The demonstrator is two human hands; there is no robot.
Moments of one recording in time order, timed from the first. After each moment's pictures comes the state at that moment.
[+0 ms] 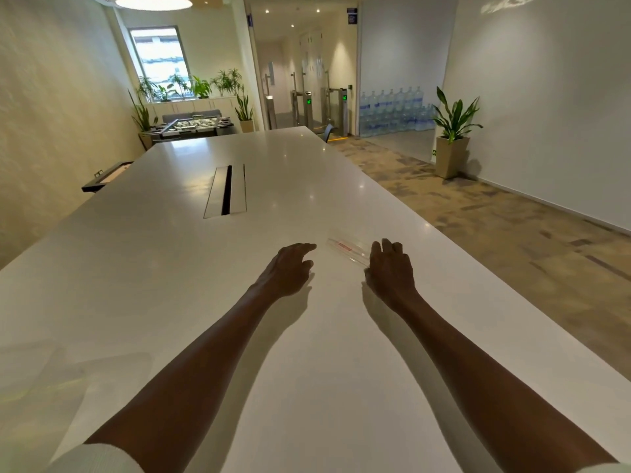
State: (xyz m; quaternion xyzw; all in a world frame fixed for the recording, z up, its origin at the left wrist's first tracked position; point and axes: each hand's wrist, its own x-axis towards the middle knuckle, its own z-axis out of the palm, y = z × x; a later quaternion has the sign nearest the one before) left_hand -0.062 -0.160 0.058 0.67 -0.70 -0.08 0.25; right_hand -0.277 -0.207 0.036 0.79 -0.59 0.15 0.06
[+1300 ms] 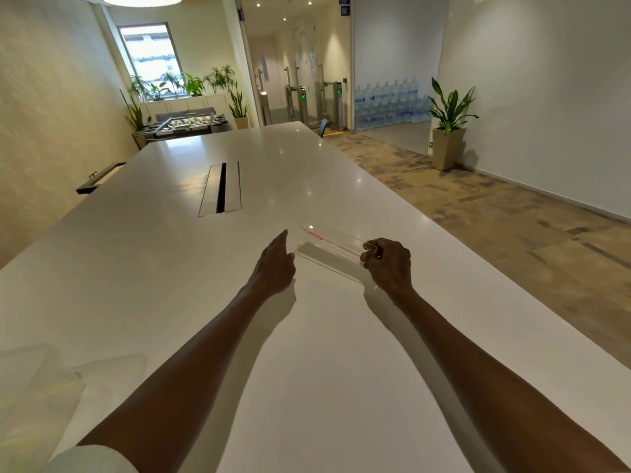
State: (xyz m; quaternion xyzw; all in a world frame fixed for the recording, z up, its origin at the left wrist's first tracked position) left_hand -0.055 -0.159 0.050 0.72 -0.63 -0.11 0.29; right_hand -0.280 -0.205 0.034 0.64 -0.56 0.46 -0.27
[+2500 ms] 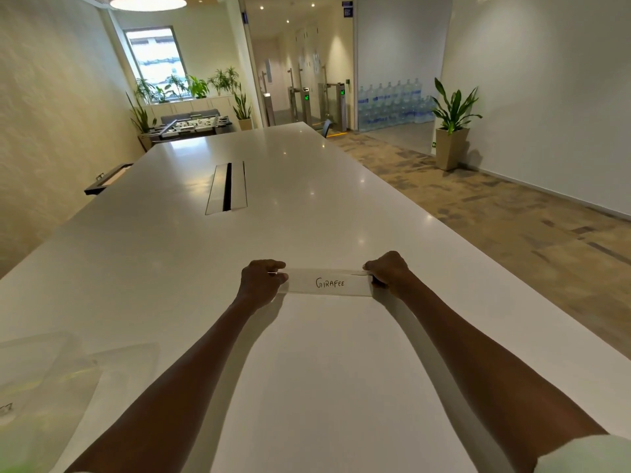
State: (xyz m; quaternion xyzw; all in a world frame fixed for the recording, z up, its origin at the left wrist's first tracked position) left_hand -0.035 -0.112 0.034 0.74 -0.50 -0.19 0.40; right_hand -0.279 -0.211 0.024 0.54 -0.65 0.31 -0.43
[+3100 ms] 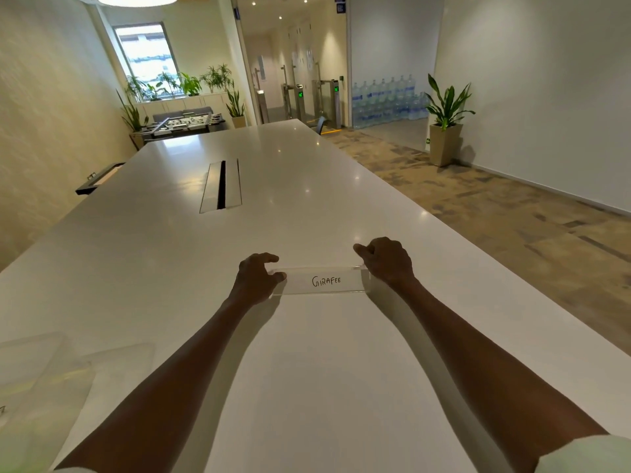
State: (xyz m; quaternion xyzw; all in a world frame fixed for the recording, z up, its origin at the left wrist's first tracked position) left_hand -0.027 -0.119 0.030 0.76 -0.56 -0.14 0.31; right_hand -0.285 -0.204 0.032 0.71 -0.62 0.27 -0.18
